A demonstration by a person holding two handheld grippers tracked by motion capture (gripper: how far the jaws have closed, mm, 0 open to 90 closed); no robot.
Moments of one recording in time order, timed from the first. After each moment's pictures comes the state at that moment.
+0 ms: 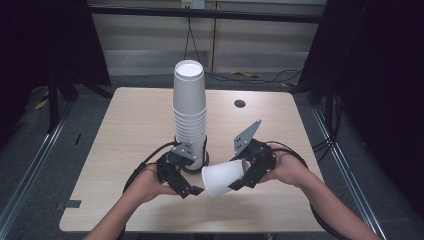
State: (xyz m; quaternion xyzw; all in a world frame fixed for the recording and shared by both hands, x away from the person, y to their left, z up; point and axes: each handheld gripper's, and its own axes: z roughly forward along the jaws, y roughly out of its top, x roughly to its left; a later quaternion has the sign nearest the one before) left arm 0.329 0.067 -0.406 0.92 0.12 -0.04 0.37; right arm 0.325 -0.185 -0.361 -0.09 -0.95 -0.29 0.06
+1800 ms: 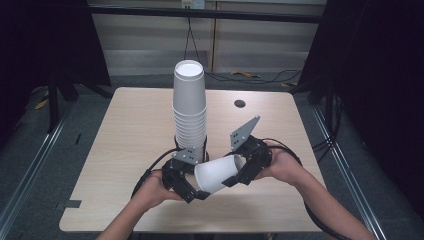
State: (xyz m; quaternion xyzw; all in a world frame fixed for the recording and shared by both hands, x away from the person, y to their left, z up) left arm 0.323 0.057 -0.426 0.89 0.11 -0.07 0.43; right arm 0.329 -0.174 -0.353 -0.08 -0.94 -0.33 0.06
